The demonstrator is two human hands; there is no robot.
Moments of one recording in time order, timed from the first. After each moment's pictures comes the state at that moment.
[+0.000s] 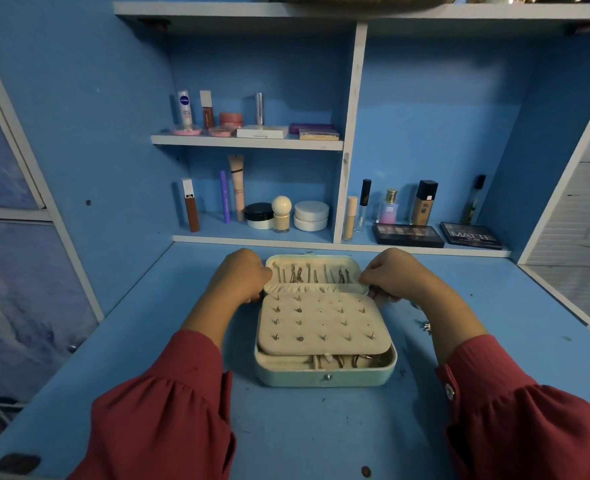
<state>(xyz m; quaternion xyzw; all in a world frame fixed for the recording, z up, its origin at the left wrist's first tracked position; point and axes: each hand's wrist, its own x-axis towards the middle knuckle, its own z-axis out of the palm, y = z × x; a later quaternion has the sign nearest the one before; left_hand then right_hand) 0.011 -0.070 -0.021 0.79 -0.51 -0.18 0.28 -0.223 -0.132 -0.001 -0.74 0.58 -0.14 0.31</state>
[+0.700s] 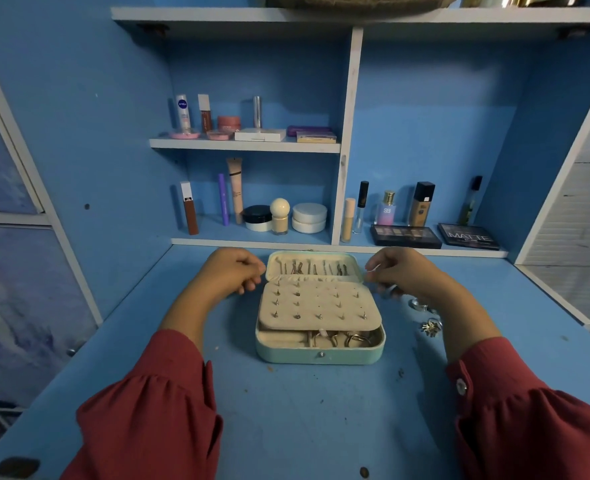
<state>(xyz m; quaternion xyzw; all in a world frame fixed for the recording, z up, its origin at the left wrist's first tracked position) 0.032 -0.063 -0.018 0.70 -0.51 -0.29 0.42 -0.248 -0.142 -0.009 -0.71 0.52 -0.25 0.41</state>
